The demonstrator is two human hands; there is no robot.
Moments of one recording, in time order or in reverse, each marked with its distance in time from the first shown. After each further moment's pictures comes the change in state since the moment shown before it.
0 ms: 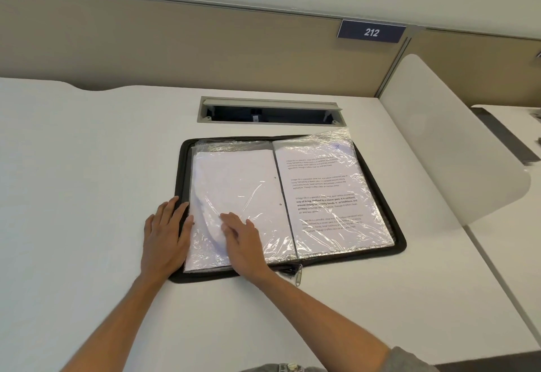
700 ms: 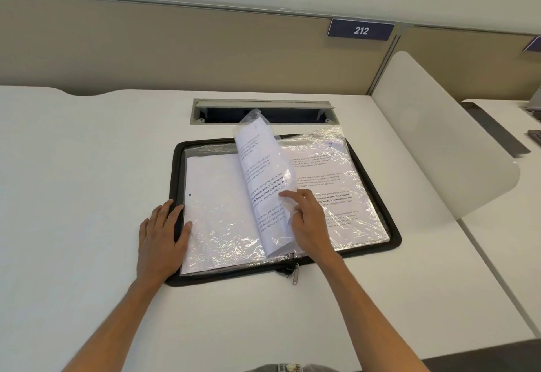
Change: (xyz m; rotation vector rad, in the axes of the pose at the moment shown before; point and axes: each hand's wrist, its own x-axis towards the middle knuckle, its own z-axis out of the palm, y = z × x) left_hand 0.000 0.001 -0.001 0.025 -0.011 -0.004; right_hand 0.003 0.041 -0.122 -0.105 0.303 -0.112
